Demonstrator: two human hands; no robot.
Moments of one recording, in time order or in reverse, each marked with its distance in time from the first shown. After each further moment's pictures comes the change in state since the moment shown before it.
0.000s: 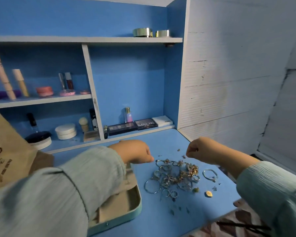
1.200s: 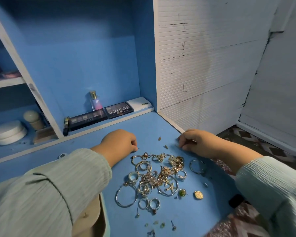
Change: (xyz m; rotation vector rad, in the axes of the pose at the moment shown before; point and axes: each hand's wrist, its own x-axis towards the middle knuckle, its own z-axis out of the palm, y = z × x) left_hand 0.103 0.007 0.035 -0.083 0.218 0.087; right_hand 0.034 0.082 0.036 0.222 -0.015 -0.098
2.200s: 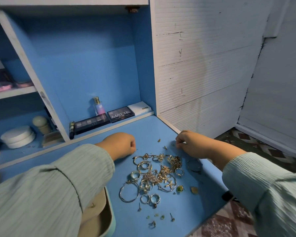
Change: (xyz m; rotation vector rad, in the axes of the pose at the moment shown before) left_hand -0.010 -0.002 -0.012 0.032 -0.049 0.024; right_hand 0.001 -0.029 -0.001 -0.151 -0.015 0.093
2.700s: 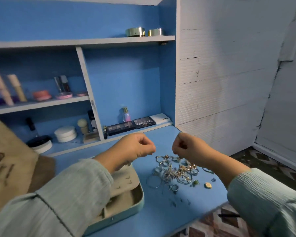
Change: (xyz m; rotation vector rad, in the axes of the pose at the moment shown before) left_hand -0.124 0.003 -0.030 -0.981 0.215 -0.029; right_hand -0.065 -0.096 -0.003 0.430 0.209 -0.164
